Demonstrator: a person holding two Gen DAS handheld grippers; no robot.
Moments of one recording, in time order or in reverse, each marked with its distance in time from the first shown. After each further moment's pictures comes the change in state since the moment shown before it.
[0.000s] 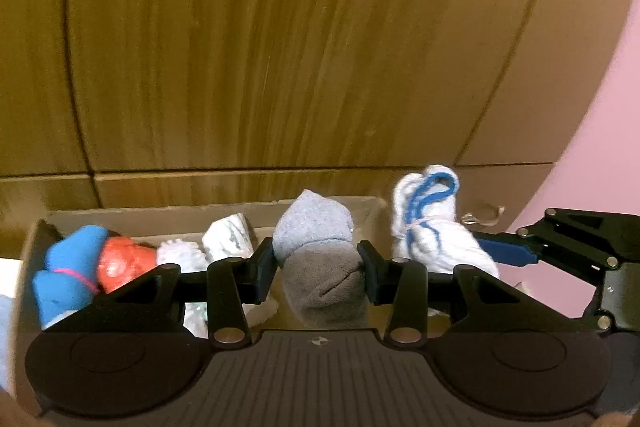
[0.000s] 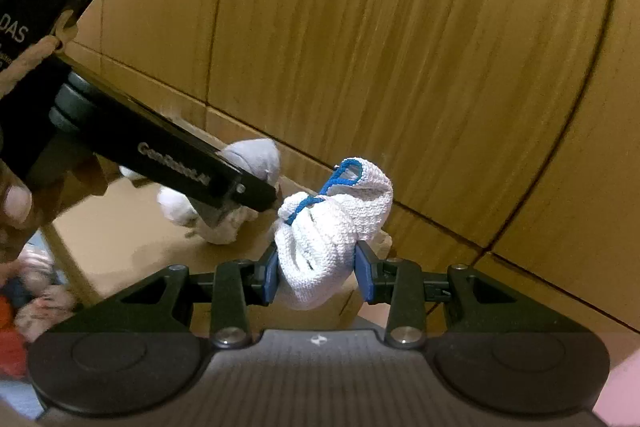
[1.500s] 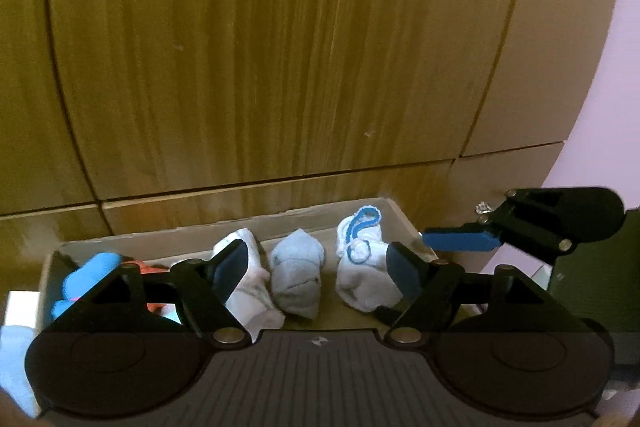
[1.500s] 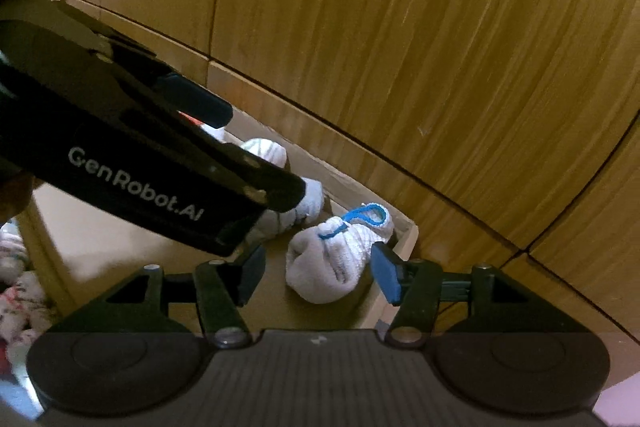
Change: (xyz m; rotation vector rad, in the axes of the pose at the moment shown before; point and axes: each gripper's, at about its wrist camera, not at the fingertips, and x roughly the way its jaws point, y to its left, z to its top) left arm -0.027 -0.005 -0.018 0.117 -0.044 0.057; right arm 0.023 0.032 0.037 -0.046 0.123 0.013
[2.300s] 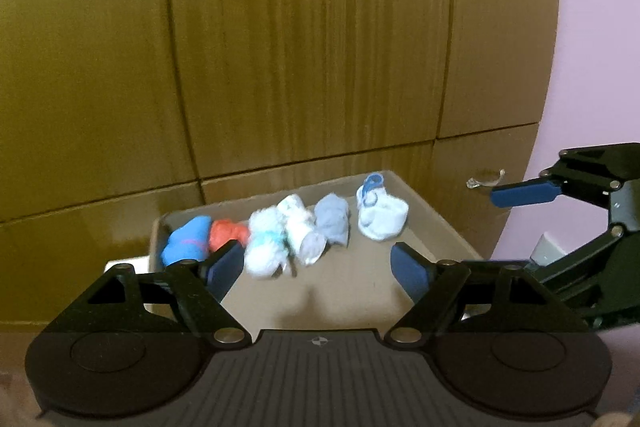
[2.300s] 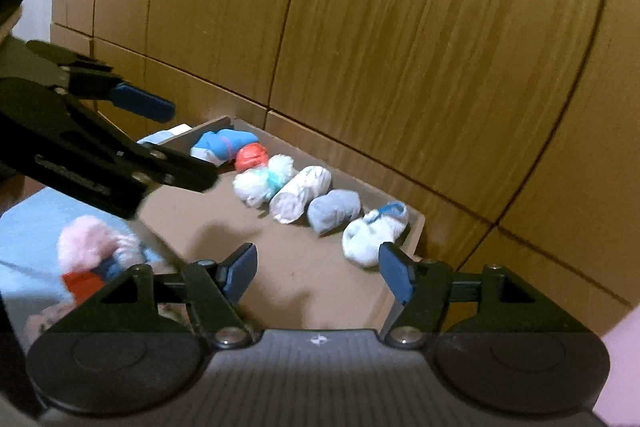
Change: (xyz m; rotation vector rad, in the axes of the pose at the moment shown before) left arm -0.128 0.001 -0.080 0.081 -0.122 0.091; right arm -0.120 0.041 -0.048 0.064 -0.120 -0.030
